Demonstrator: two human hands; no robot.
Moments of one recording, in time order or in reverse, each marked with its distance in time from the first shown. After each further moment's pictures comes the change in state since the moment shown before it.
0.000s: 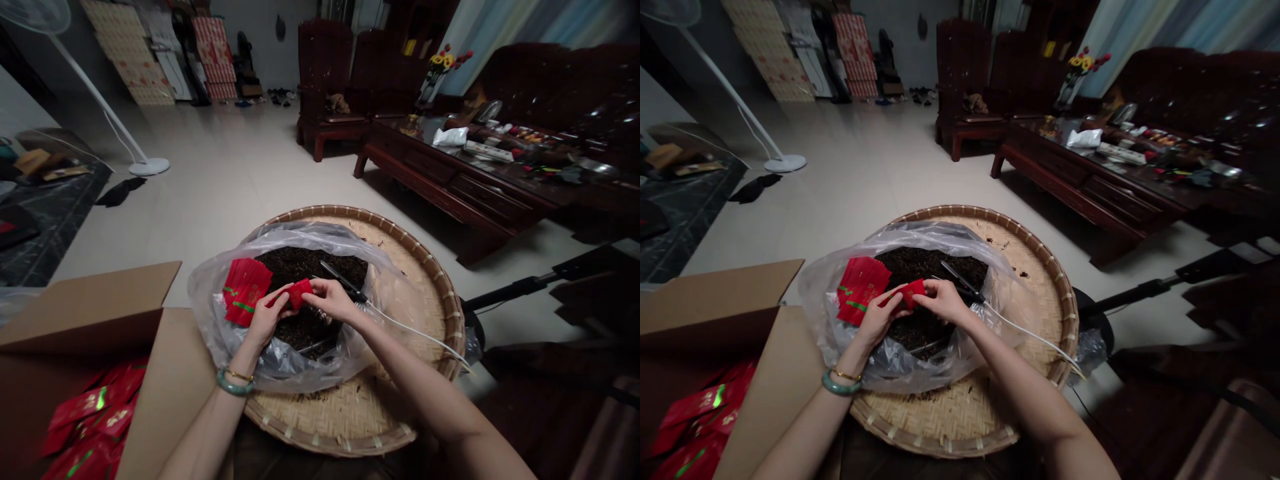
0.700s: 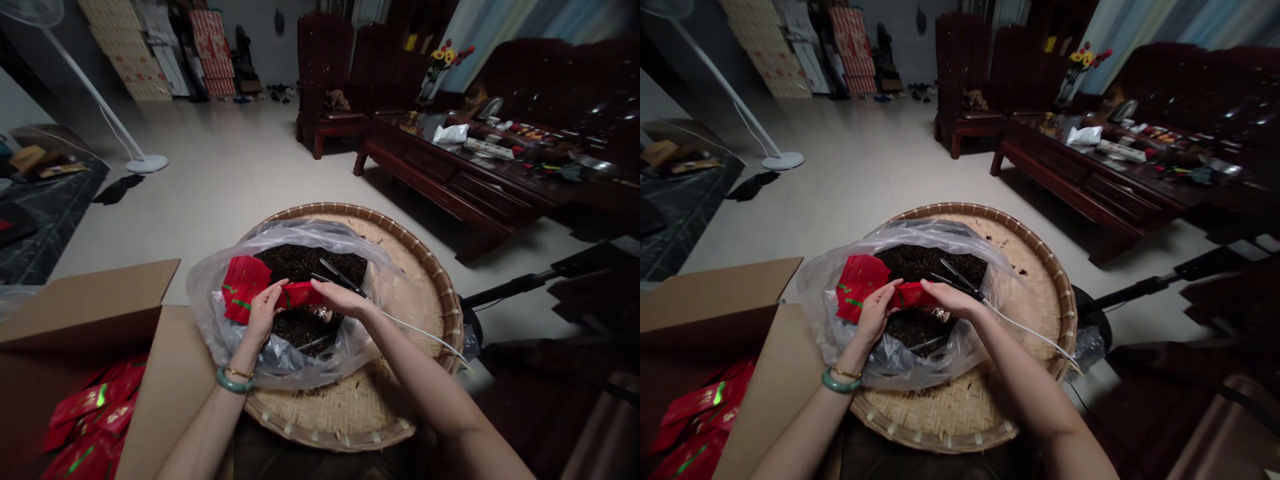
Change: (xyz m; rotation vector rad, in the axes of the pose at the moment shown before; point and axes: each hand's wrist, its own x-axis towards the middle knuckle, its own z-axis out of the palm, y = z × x) left_hand 0.004 -0.005 -0.003 0.164 0.068 0.107; right_hand -0.003 -0.006 -0.015 0.352 -0.275 0.411
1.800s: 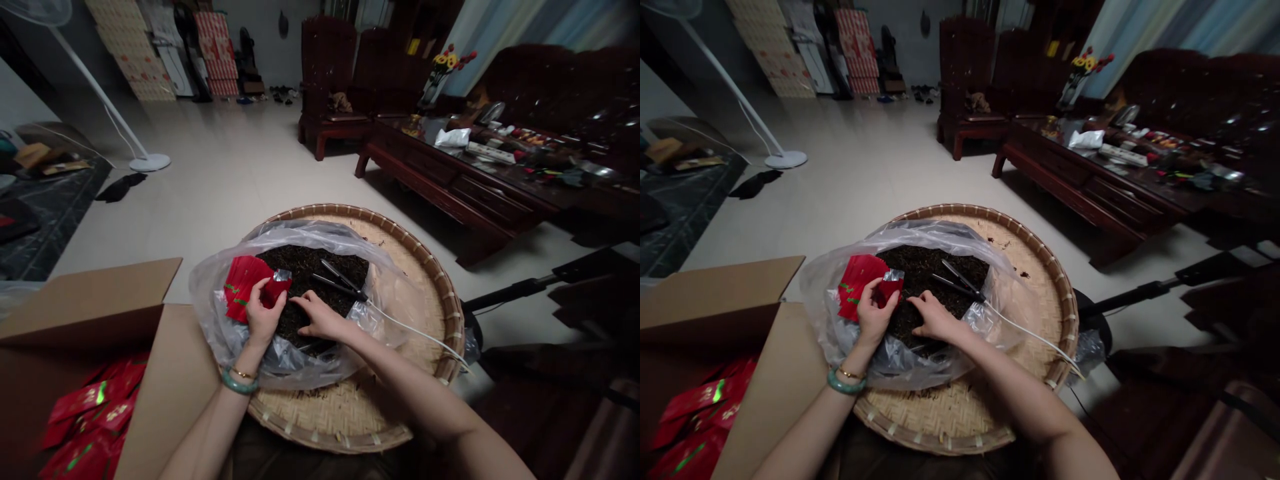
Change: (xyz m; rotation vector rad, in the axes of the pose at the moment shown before) left_hand 0.002 -0.012 -0.006 0.449 0.381 0.498; right_hand 0.007 0.036 0.026 -1.039 0.150 -0.189
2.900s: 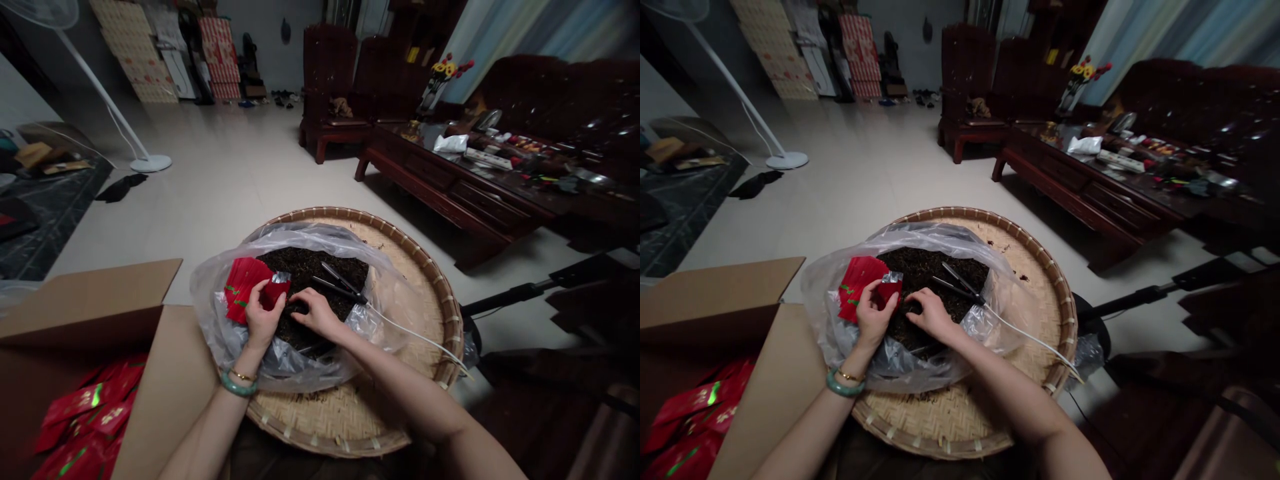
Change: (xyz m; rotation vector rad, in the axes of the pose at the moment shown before) left_hand 0.000 0.004 -0.001 -0.028 0.016 -0.012; right_hand 0.012 -0.007 0.006 0.208 0.294 0.008
